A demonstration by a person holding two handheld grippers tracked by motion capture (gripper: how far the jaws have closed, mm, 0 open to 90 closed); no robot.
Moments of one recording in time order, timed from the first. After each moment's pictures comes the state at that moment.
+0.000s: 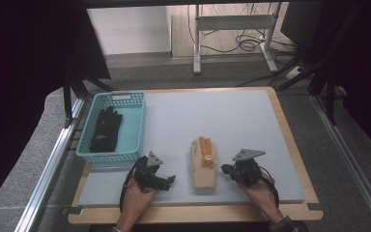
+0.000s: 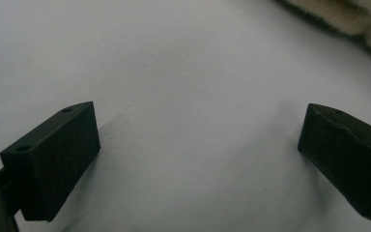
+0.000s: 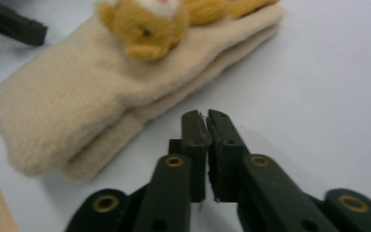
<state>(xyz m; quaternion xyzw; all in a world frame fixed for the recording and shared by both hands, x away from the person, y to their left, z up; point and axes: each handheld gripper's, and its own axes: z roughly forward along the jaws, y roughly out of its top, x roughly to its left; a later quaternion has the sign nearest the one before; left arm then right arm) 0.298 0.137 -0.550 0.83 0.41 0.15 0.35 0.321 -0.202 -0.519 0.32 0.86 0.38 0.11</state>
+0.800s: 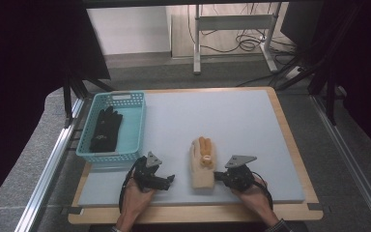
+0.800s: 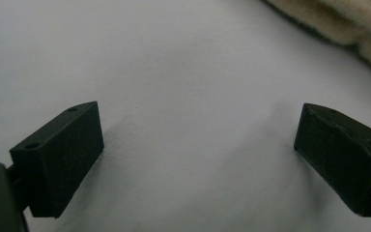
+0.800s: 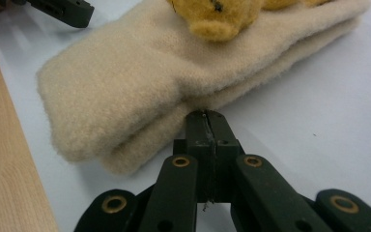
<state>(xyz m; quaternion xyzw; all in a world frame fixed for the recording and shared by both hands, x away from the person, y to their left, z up) 0.294 0.137 -0.549 0.82 0.42 0.16 0.35 0.311 -0.184 -0.531 0.28 0.87 0.39 0.08</state>
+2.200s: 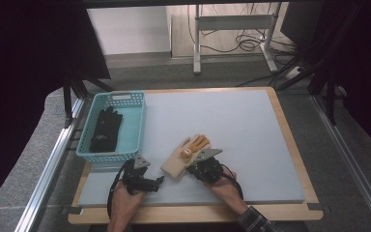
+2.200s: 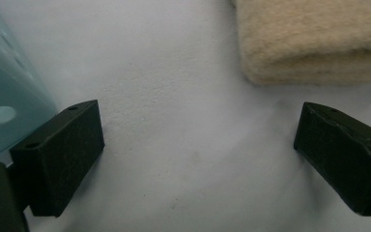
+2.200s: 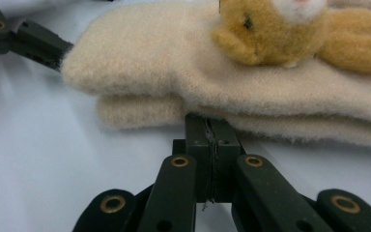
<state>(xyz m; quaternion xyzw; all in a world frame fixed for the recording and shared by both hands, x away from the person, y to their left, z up) 0.285 0.169 -0.552 0.81 0.45 0.16 0.34 0.331 -0.096 -0.537 0.25 0.88 0.39 0.09</state>
